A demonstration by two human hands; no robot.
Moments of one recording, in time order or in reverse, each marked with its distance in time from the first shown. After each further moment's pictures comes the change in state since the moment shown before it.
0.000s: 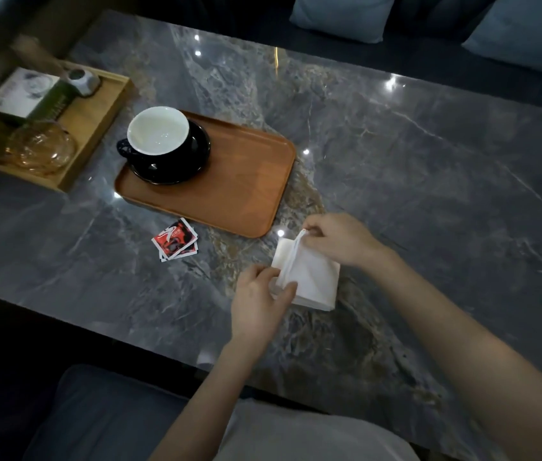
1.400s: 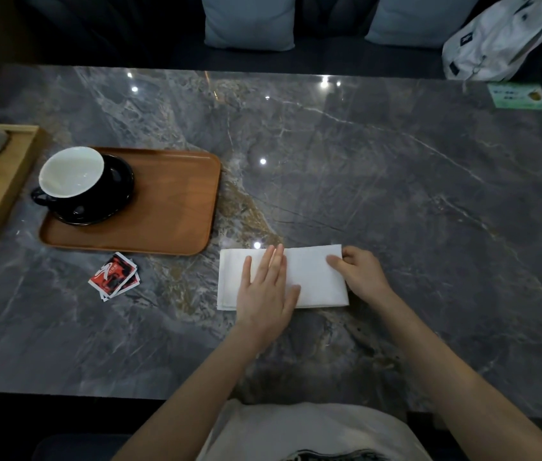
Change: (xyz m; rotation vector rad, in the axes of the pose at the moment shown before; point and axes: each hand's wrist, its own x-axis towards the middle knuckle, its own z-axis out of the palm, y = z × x) left_hand 0.009 0.024 0.076 0.683 -0.272 0.606; right_hand -0.096 0.108 0.045 0.693 0.411 0.556
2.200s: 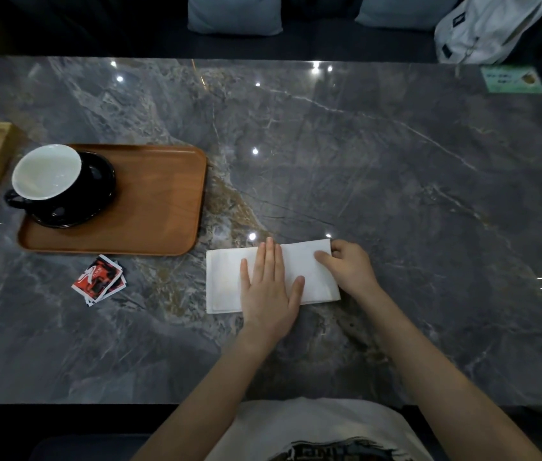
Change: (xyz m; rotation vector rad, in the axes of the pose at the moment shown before) left_hand 0.008 0.026 0.009 -0.073 0.031 -0.209; right_hand 0.006 0.001 0.008 0.011 0.032 0.017
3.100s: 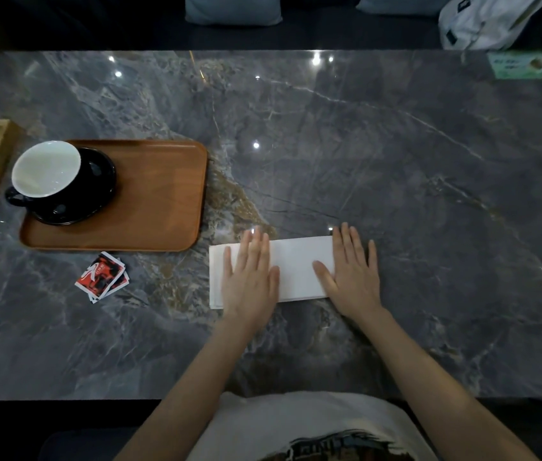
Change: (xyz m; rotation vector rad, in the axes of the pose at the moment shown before) left_hand 0.004 -0.033 -0.016 0.033 0.026 0.076; right_hand -0.012 0.041 0.021 -0.804 0.125 -0.284
